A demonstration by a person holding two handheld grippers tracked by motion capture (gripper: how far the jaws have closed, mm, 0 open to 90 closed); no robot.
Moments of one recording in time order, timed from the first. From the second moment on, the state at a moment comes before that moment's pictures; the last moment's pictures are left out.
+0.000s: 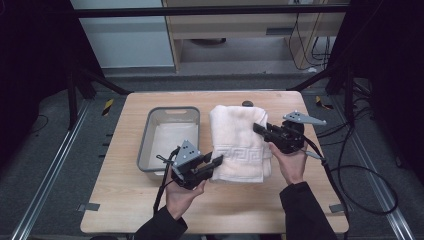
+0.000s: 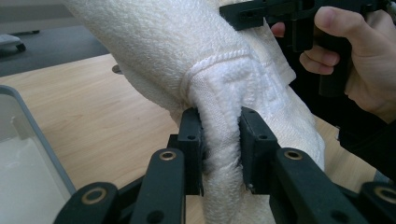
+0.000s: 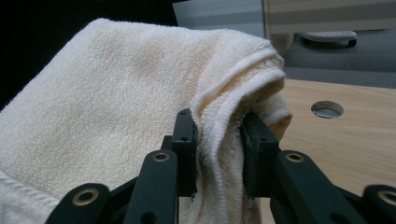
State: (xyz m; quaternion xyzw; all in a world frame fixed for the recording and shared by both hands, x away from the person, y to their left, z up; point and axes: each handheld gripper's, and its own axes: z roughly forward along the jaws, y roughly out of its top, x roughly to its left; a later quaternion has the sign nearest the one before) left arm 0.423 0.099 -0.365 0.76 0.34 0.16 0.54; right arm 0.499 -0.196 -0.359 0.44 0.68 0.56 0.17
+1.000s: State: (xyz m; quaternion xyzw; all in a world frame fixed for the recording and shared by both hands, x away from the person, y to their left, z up) left arm 0.427 0.131 -0.336 0.73 0.34 0.19 0.56; right arm 0.508 -0.162 -0.325 0.42 0.67 0.58 0.20
